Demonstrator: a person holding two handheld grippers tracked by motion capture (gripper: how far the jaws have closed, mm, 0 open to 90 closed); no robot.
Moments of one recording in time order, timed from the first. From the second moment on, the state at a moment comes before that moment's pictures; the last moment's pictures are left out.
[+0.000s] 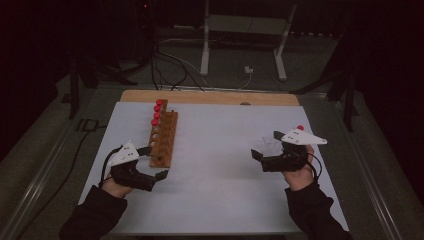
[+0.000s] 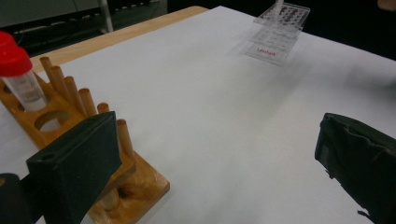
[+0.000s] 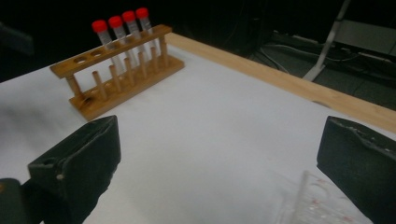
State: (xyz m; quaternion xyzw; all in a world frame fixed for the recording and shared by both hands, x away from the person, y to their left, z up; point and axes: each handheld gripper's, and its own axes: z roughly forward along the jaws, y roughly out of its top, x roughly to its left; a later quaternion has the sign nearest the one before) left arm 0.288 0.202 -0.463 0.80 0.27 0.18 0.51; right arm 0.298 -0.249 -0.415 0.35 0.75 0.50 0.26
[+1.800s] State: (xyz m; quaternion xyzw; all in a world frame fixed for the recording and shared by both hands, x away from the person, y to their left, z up) left arm 0.281 0.196 -0.470 0.80 0.26 0.16 0.51; right arm 0.374 -0.364 -0.475 0.54 0.68 0.40 0.29
